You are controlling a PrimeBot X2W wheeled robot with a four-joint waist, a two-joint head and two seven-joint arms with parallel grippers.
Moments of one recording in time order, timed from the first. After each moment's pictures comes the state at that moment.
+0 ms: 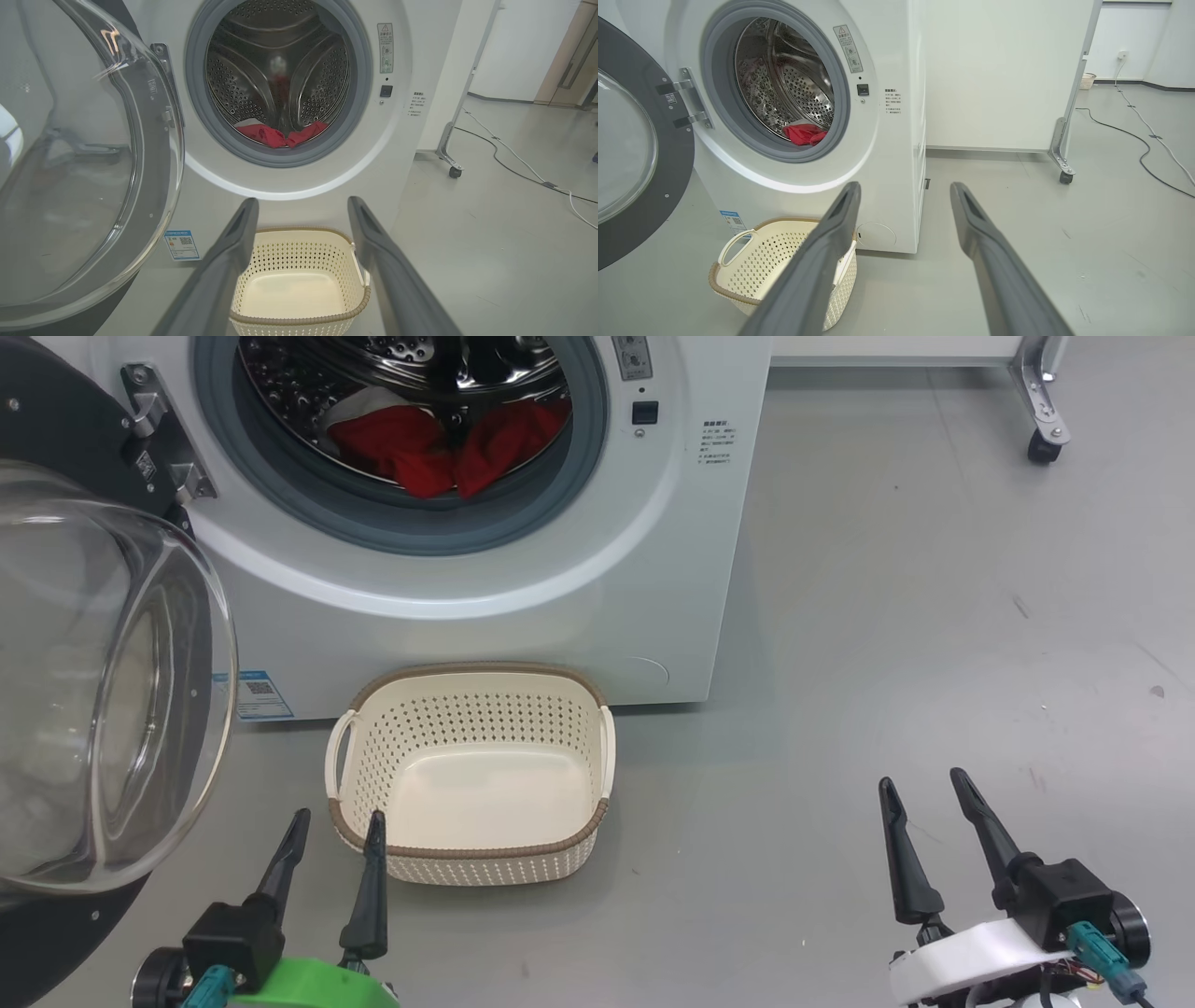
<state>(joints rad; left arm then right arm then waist) 0.04 0.06 -0.18 0.14 -0.34 -0.02 -0.24 0.09 -0.04 0.12 0.10 0.20 0.04 -0.26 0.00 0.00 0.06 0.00</state>
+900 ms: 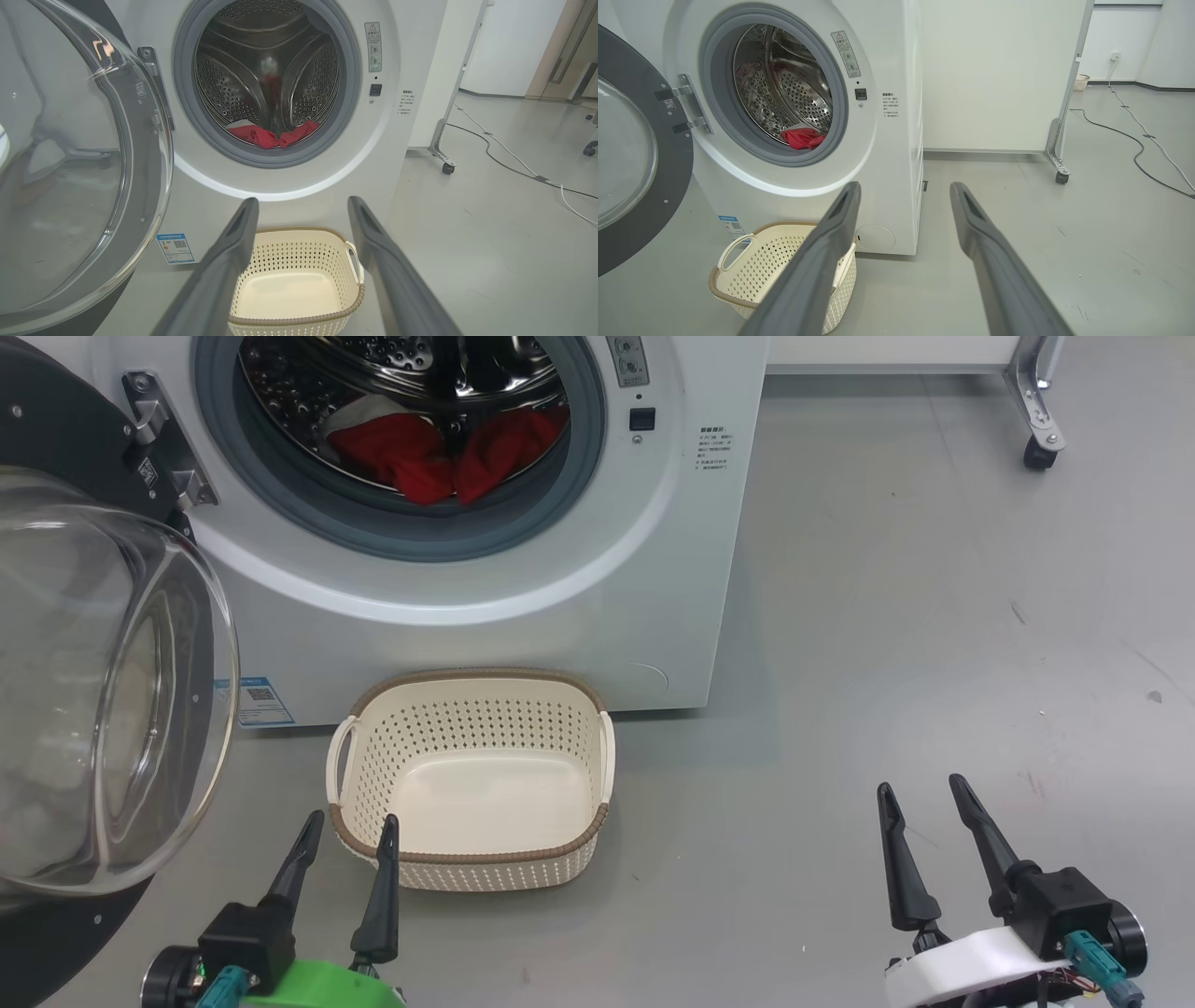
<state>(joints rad) 0.04 0.06 -0.20 0.13 -0.33 -0.02 -0.23 0.11 -0.04 0.13 0.07 0.21 0.01 -0.26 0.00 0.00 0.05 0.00</state>
